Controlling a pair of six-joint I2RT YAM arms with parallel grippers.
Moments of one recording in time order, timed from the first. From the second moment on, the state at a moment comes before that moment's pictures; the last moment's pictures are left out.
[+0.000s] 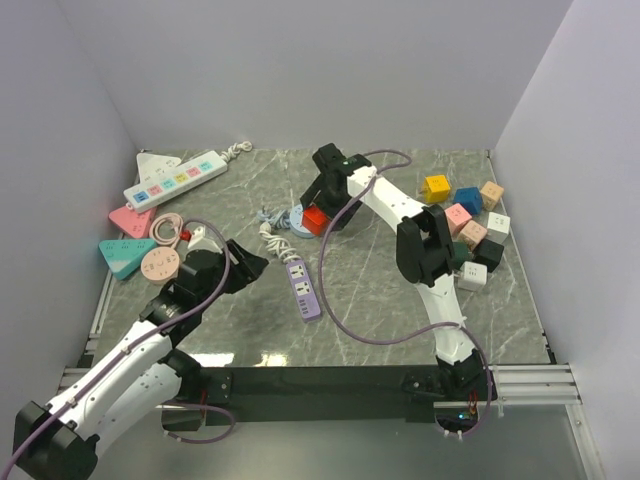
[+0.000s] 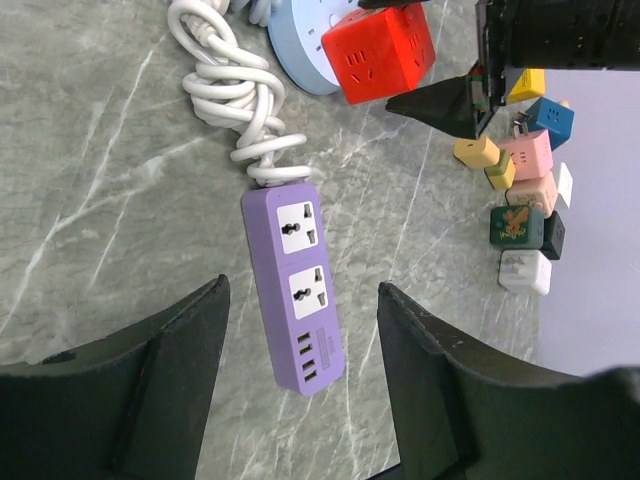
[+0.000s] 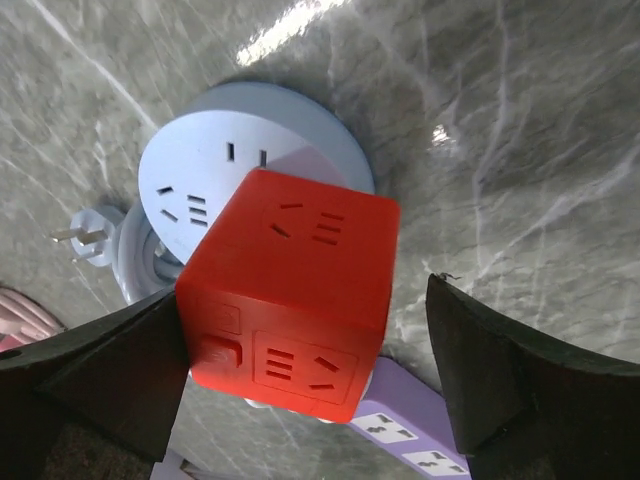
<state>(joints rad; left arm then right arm) -0.51 0.73 0.47 -0.19 -0.09 -0.93 0.55 2.32 2.11 -0.99 0.02 1.16</state>
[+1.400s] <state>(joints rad) -0.30 1.42 1.03 -0.26 0.44 -0.37 0.53 1.95 1.48 -0.50 -0.61 0.48</state>
